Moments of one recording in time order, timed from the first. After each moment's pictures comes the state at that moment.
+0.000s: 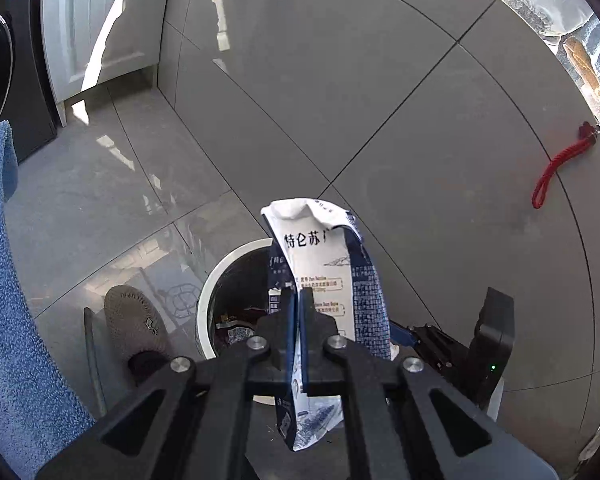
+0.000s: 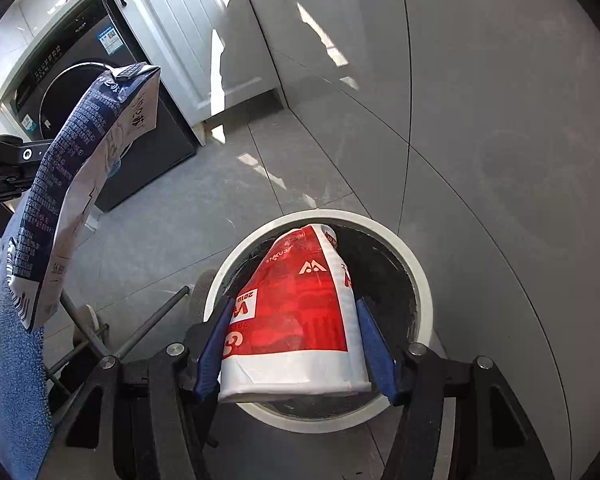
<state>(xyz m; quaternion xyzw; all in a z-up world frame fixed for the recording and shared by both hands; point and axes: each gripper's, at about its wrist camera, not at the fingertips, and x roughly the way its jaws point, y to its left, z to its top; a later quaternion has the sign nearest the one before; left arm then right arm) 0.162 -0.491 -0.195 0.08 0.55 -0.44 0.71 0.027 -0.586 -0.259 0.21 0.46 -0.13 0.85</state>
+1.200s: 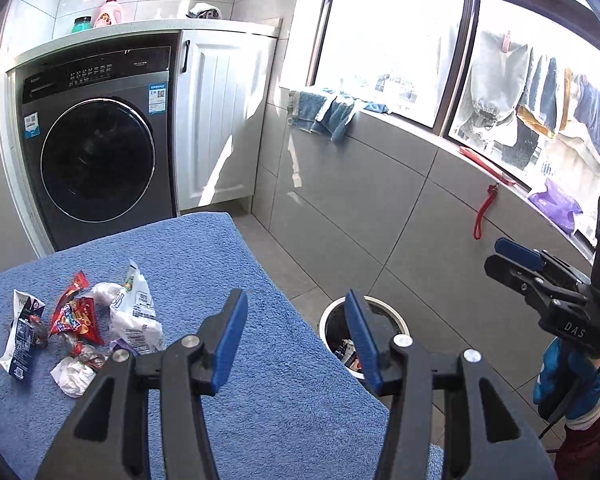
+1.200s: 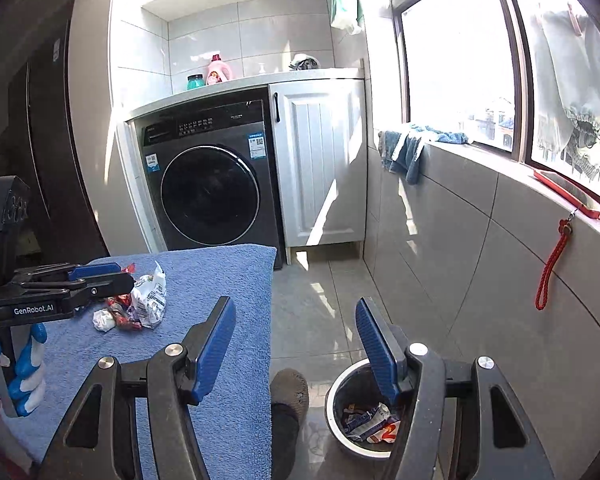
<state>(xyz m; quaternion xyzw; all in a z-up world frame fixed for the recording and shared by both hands) 0.061 -0.167 -0.014 0.03 0.32 -0.37 0.87 -0.060 -0.388 0.003 0.05 0.25 -0.06 0.97</state>
